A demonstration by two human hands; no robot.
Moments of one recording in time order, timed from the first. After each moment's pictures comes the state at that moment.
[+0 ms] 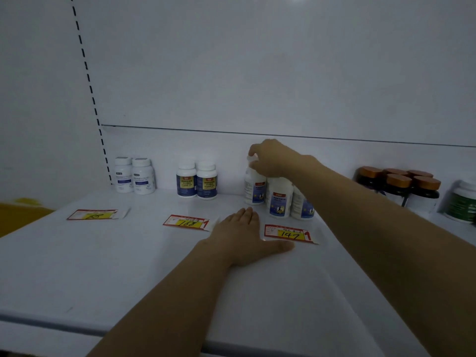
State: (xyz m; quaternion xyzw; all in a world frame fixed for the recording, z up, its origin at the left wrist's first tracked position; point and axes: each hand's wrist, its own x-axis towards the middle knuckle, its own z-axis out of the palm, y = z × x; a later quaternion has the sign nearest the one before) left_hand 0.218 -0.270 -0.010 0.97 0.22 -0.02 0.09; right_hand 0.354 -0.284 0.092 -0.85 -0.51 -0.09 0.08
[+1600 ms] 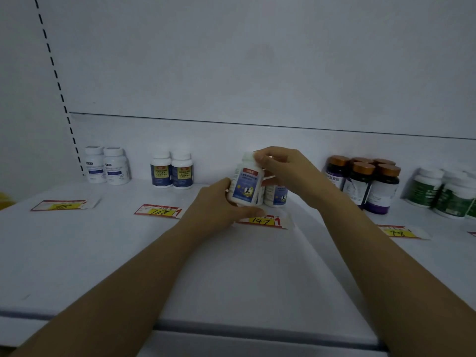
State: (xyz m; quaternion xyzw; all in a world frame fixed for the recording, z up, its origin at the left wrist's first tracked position) left_hand 0.218 -0.275 0.003 0.87 0.17 0.27 0.37; right_hand 0.344 -0.387 0.056 -0.69 -0.47 0.11 0.53
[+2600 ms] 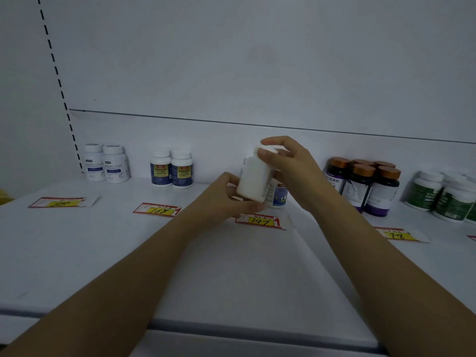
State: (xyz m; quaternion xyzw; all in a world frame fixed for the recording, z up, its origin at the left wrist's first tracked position) left_hand 0.218 -0.279 0.013 0.82 0.13 0.20 0.52; right_hand 0.339 -0.388 0.053 -0.63 -0.42 0.12 0.65
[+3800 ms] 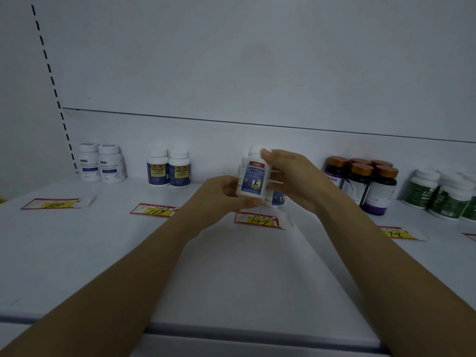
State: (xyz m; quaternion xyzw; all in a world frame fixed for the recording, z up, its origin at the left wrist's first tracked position) left_hand 0.219 -0.276 0.015 0.80 0.10 0.22 0.55; right_hand 0.348 -0.389 0.050 -0.63 -0.38 0.25 0.63
